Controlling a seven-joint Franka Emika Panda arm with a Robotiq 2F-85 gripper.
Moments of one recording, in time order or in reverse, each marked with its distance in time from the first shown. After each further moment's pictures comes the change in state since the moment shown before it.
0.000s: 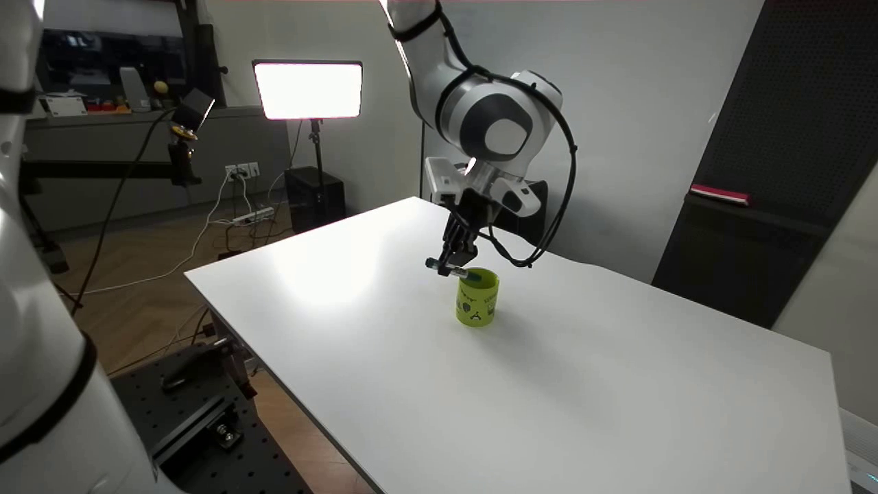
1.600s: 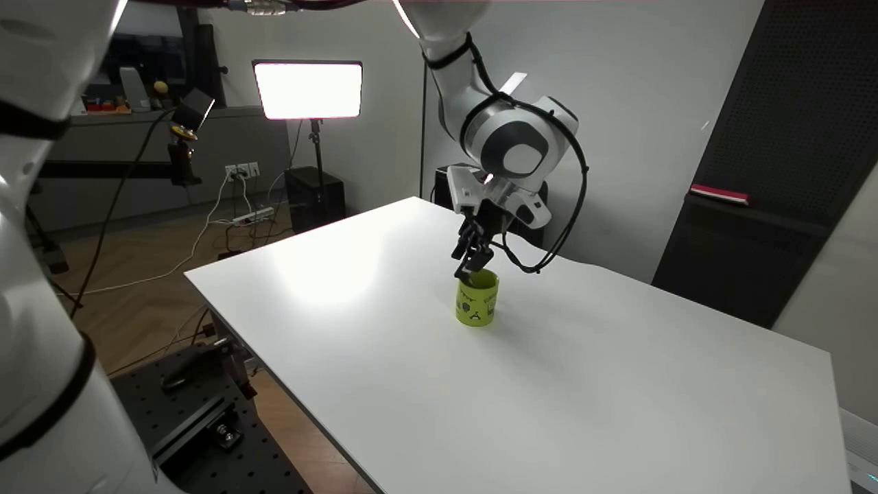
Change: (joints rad) arm -0.019 0.188 0.014 0.219 0.077 -0.021 -0.023
